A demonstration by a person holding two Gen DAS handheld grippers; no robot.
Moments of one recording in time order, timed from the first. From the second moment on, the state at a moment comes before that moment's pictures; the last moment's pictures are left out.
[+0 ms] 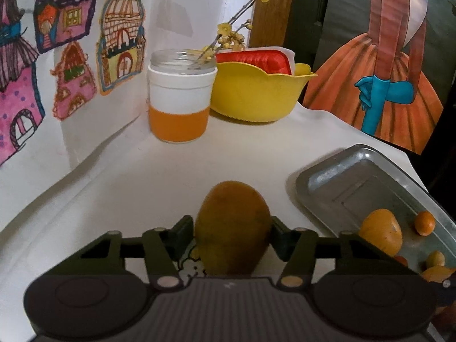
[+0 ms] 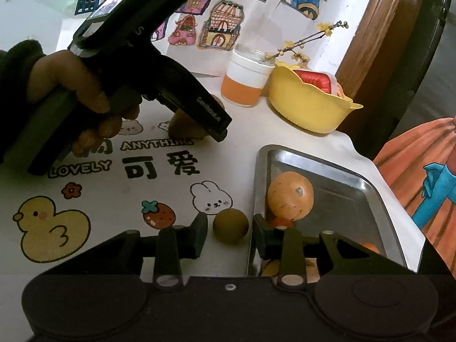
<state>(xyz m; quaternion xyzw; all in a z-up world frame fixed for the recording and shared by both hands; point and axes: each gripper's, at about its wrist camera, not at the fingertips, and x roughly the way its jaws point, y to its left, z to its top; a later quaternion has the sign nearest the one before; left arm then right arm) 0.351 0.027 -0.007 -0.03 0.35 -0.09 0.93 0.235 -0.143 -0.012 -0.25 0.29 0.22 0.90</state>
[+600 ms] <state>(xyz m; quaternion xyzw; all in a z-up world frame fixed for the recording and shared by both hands) 0.337 0.022 -0.004 -0.04 0.35 -0.09 0.93 0.234 -0.142 -0.014 -0.26 0.28 0.22 0.90</state>
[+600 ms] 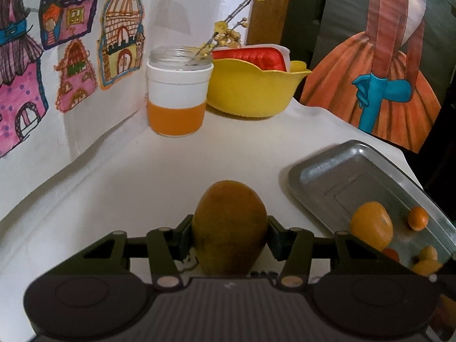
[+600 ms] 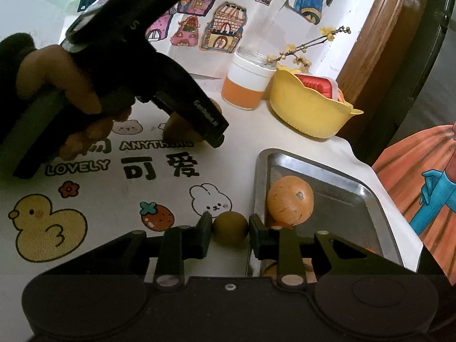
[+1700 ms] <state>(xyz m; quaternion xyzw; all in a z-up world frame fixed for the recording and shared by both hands) 0.248 -0.003 0.002 -0.04 0.38 -0.15 0.91 0.199 -0.164 -0.007 -0.20 0.27 0.23 0.91</state>
